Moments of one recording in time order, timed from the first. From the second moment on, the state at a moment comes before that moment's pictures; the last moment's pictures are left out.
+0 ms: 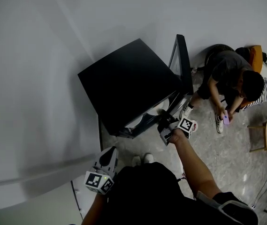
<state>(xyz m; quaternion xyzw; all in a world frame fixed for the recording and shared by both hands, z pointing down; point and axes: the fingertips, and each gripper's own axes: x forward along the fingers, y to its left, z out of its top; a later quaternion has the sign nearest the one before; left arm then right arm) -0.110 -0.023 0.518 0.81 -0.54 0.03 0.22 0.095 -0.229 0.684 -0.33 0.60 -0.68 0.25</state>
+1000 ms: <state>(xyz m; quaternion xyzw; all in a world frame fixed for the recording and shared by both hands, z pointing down) -0.120 -0.016 0.518 0.81 -0.54 0.03 0.23 0.068 -0.251 0.686 -0.36 0.61 -0.68 0.21</state>
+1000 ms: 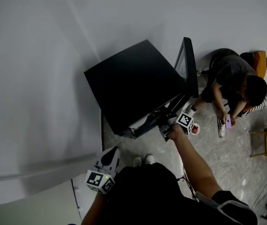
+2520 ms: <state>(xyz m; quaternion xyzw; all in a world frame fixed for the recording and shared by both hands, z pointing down) -0.090 -0.005 0.509 0.85 -0.49 0.01 0.20 0.038 -0.068 0.497 -0.30 0.93 -0.22 0.07</state>
